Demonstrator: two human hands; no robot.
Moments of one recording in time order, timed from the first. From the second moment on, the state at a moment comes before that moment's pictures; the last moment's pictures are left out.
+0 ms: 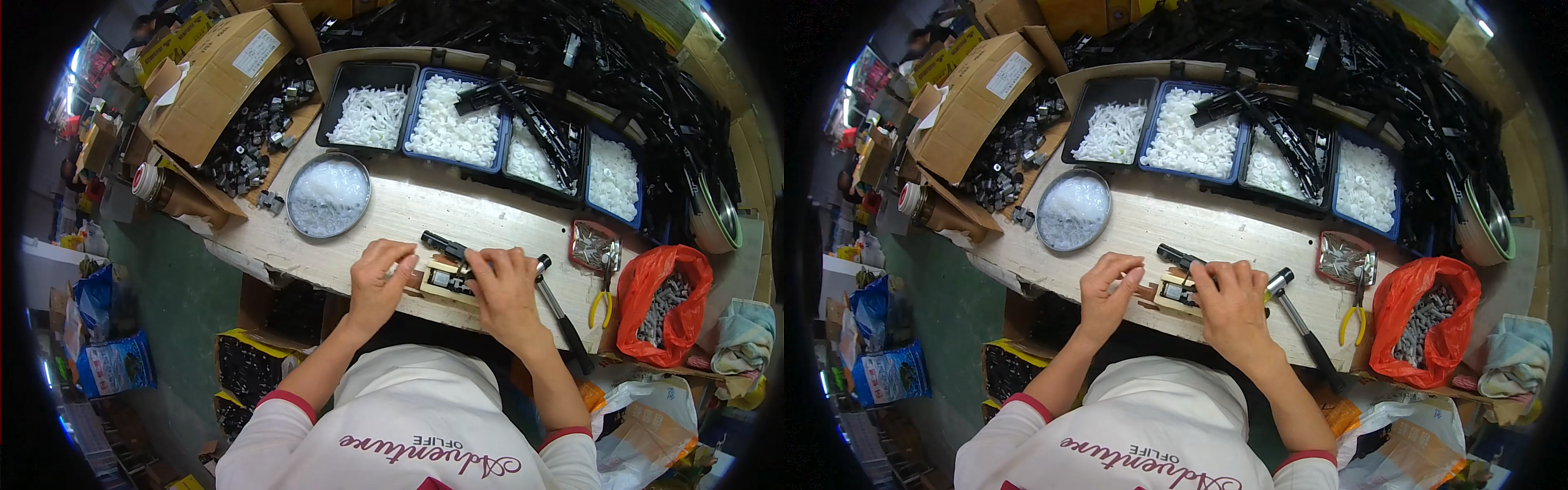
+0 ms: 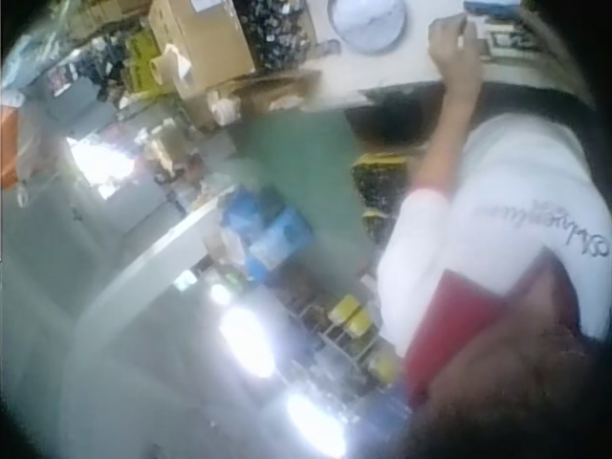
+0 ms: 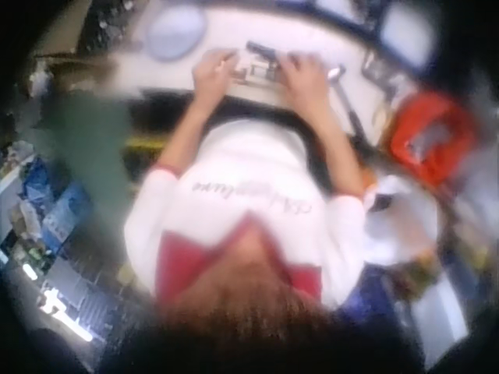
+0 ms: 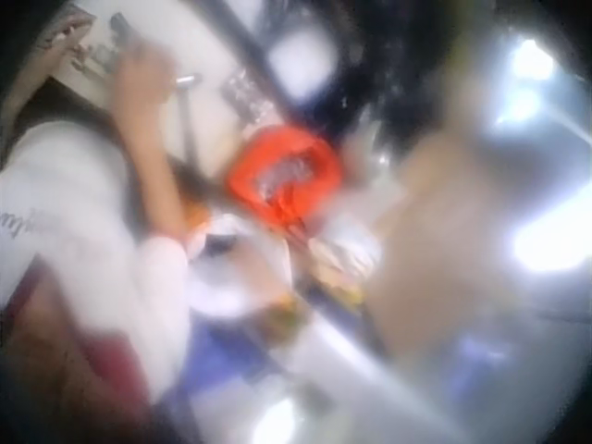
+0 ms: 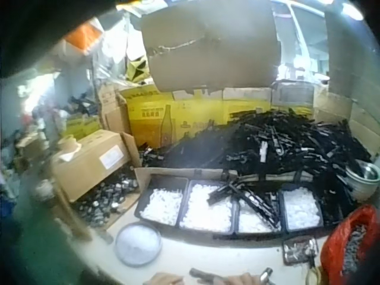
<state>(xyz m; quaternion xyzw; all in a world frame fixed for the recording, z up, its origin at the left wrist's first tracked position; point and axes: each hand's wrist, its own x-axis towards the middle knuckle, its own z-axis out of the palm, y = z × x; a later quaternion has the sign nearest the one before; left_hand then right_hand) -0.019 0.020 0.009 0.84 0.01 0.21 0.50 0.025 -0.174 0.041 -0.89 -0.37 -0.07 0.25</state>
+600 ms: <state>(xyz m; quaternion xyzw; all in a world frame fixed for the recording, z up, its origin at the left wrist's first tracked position) -0.021 0.023 -0.001 0.85 0.00 0.19 0.50 0.017 -0.149 0.014 -0.89 -0.39 -0.02 0.23</state>
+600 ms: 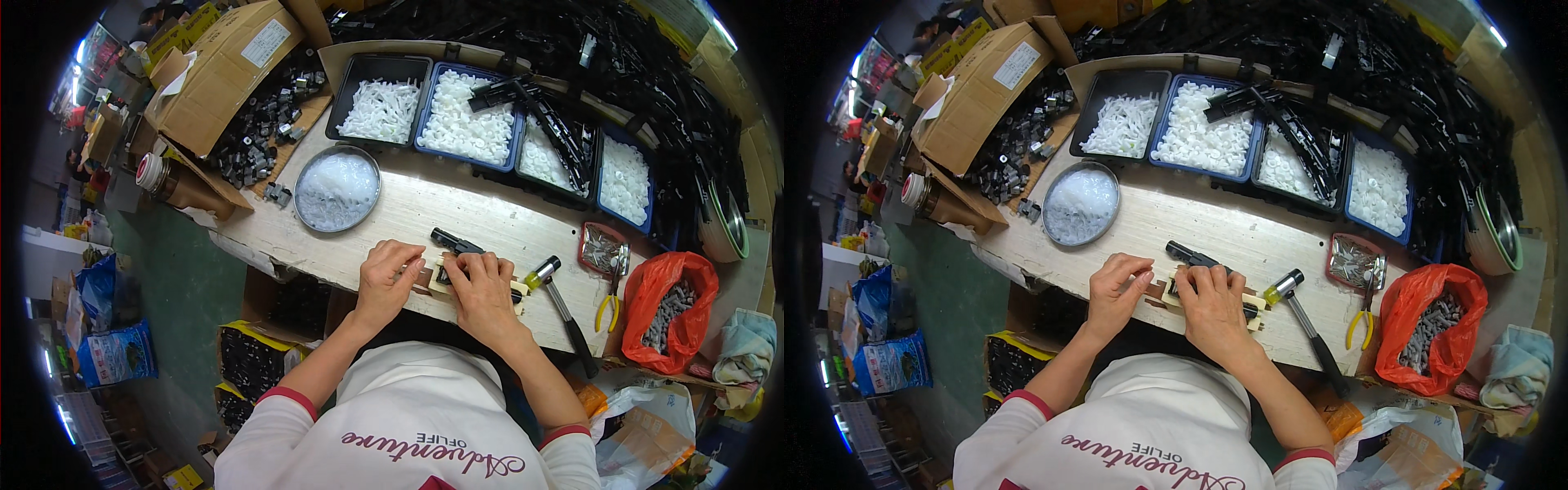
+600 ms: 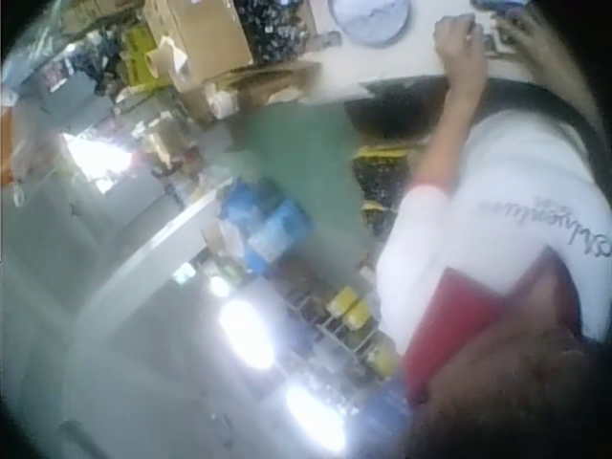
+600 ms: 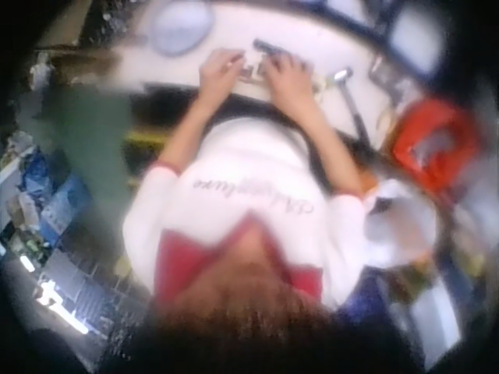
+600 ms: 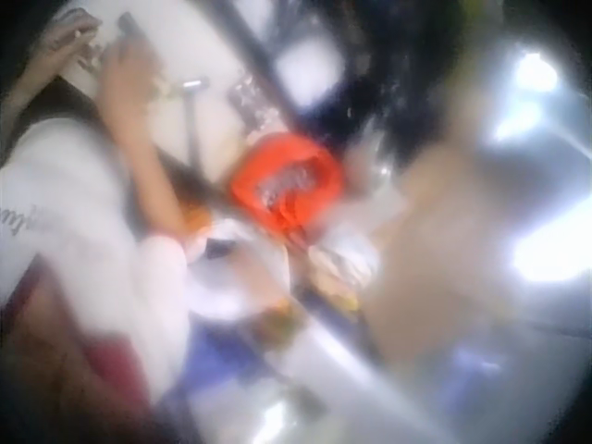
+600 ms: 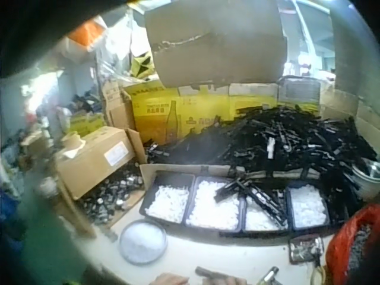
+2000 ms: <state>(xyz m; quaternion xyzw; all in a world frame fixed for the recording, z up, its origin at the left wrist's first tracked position) 0.000 -0.002 0.018 0.92 -0.30 -0.01 0.24 -0.006 -0.229 0.057 -0.96 -0.23 0.03 0.17</state>
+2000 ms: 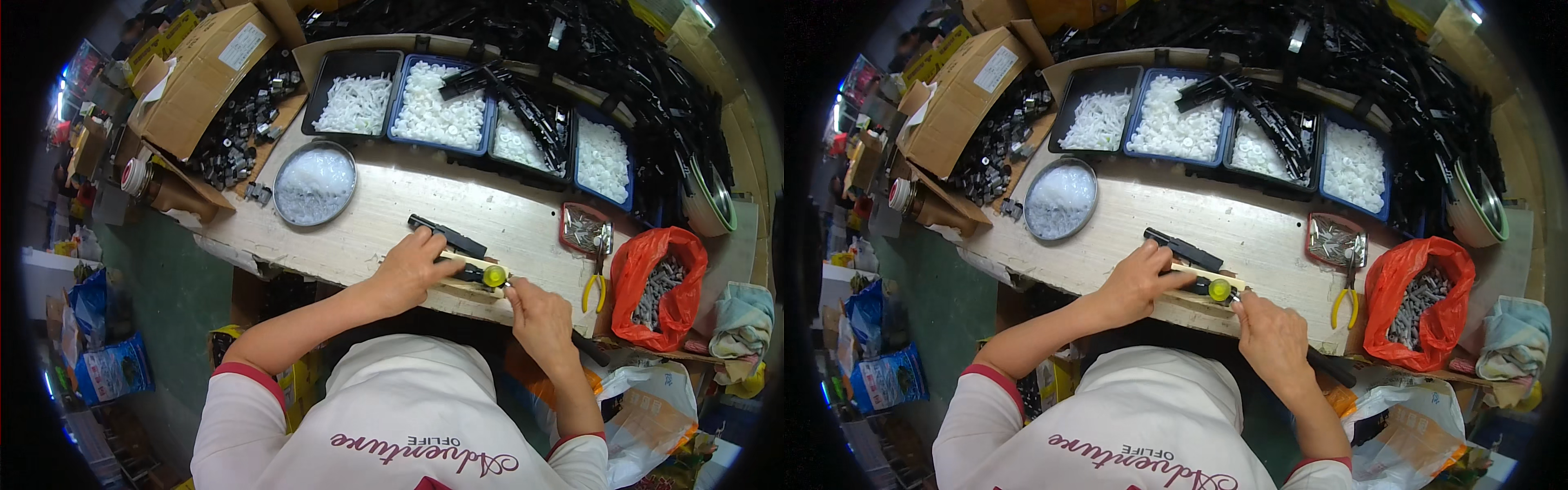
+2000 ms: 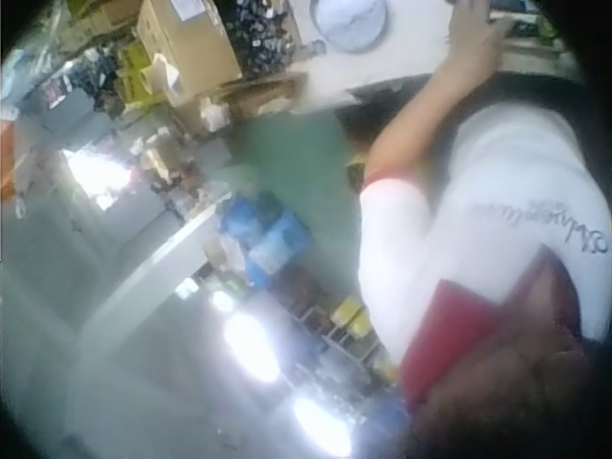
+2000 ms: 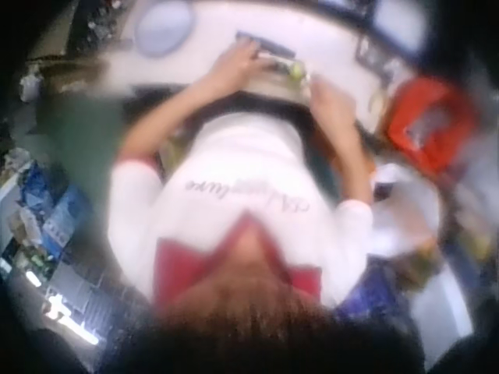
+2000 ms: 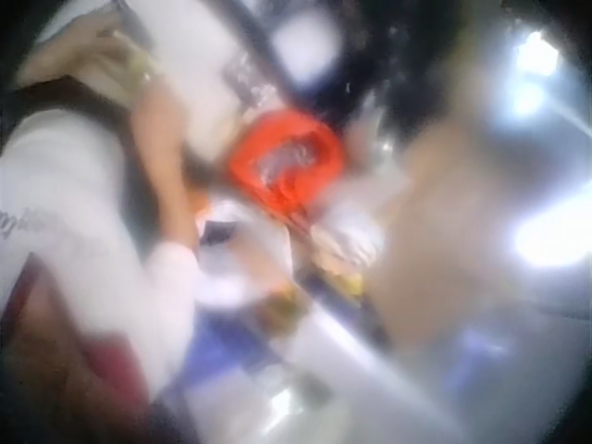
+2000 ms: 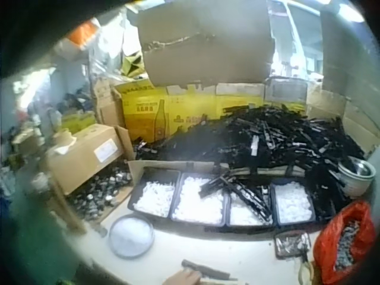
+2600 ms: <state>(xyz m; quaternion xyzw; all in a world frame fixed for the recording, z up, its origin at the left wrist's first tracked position) -0.023 -0.006 -0.003 0.88 -0.11 0.15 0.43 0.025 -0.174 0.054 -0.95 -0.29 0.06 0.10</state>
